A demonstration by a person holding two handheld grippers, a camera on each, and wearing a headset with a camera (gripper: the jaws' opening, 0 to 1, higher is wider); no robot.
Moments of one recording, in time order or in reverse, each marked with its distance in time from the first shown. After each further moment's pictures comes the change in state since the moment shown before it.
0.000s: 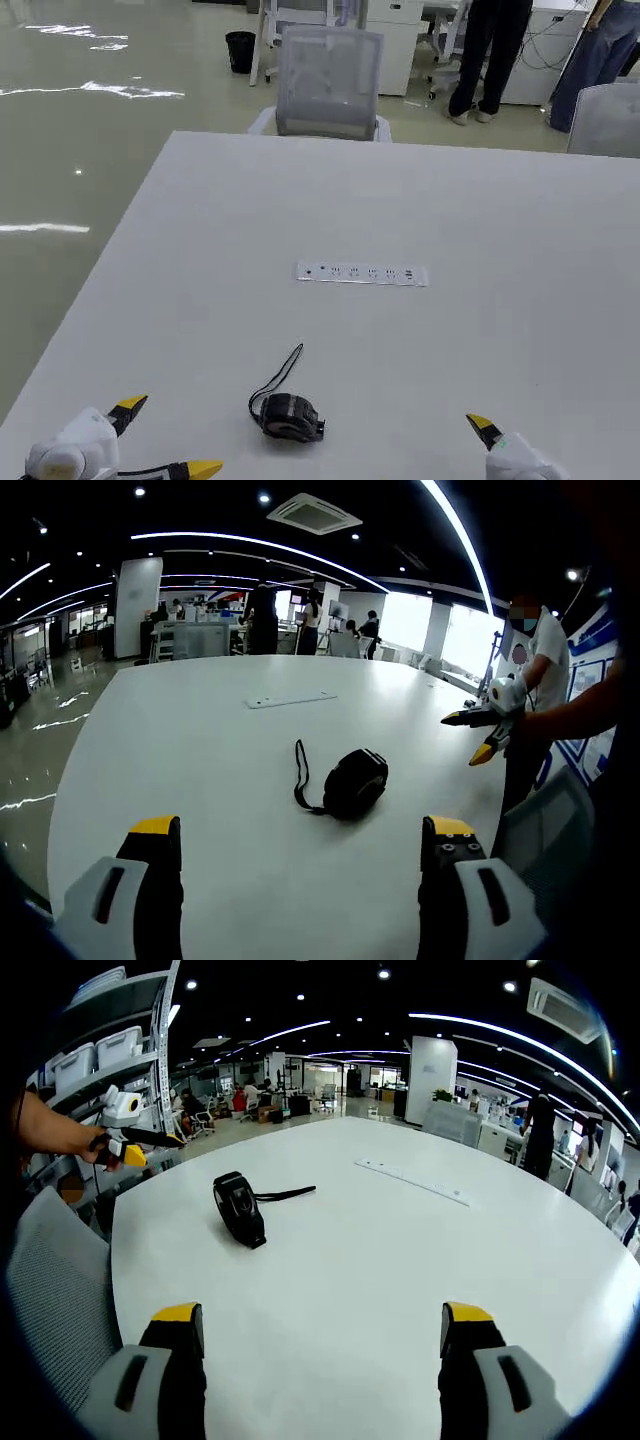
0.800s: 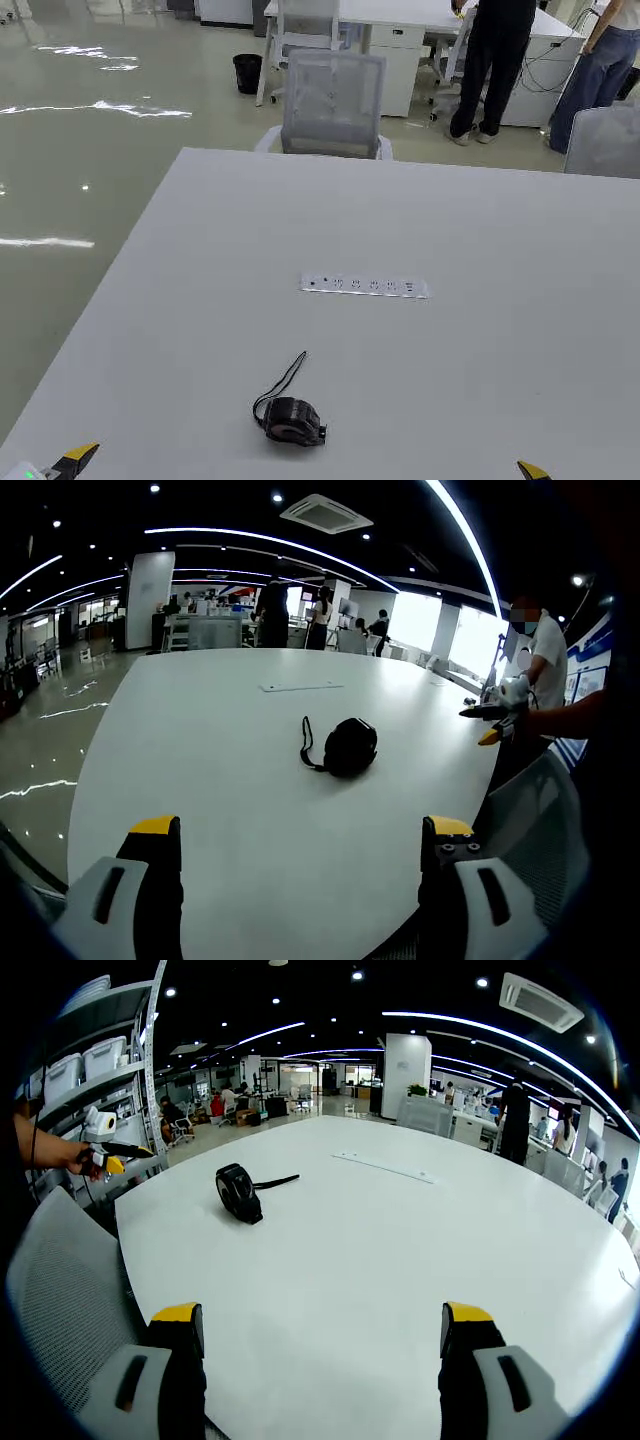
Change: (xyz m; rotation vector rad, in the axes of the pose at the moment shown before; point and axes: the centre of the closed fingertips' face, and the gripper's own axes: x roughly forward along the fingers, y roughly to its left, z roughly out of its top) left arm -0.068 -0.007 -0.039 -0.029 0.022 0.025; right arm -0.072 0.002 -0.035 0.062 0.011 -0.073
